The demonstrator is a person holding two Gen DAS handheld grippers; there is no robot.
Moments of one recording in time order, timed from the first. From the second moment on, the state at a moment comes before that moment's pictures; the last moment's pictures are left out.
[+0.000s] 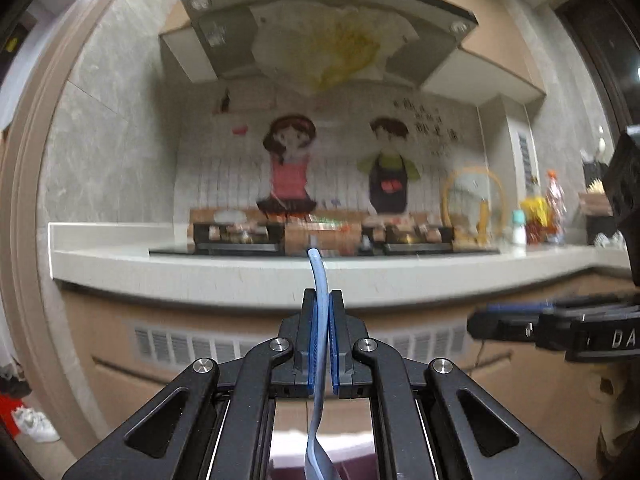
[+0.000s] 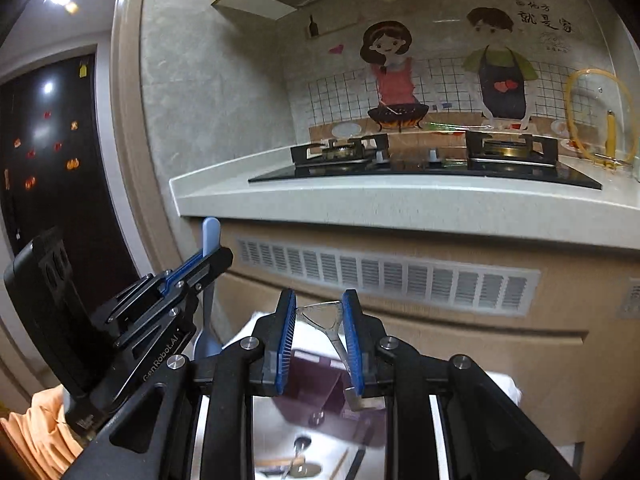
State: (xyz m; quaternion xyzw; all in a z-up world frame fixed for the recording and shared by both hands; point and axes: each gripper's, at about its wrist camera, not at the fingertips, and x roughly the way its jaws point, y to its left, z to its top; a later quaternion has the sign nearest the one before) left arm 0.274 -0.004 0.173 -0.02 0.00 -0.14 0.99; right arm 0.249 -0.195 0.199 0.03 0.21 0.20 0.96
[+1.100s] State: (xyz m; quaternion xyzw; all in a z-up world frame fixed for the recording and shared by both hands) left arm 0.324 0.027 0.050 -0.07 0.22 -0.13 0.96; right arm 0.299 -0.211 0.059 0.04 0.34 0.14 0.93
